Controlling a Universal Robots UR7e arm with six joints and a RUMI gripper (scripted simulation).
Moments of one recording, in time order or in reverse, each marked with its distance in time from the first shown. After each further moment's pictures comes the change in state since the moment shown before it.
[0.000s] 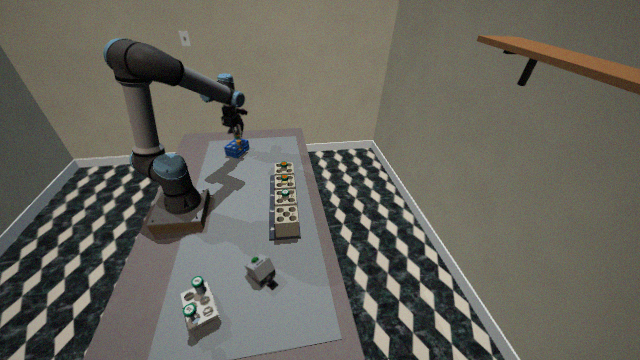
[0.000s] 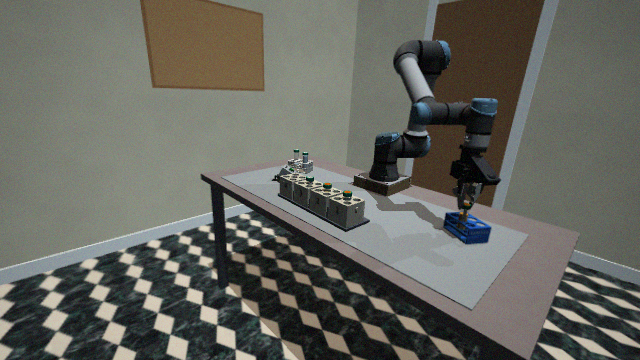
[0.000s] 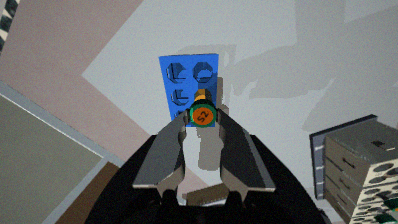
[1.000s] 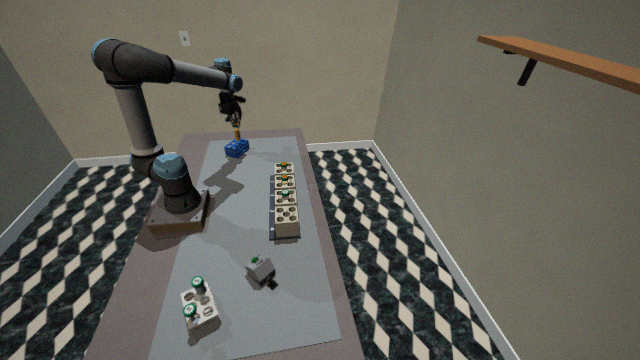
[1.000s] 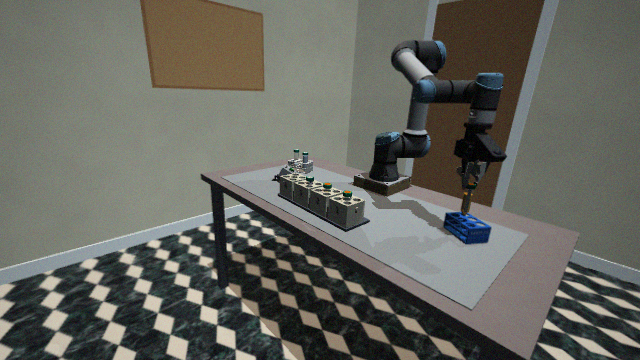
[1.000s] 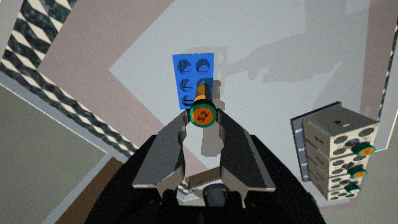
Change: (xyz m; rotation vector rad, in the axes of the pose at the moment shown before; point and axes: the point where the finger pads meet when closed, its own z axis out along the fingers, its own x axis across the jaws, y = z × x) arm 0.000 0.000 -0.075 0.000 0.000 0.000
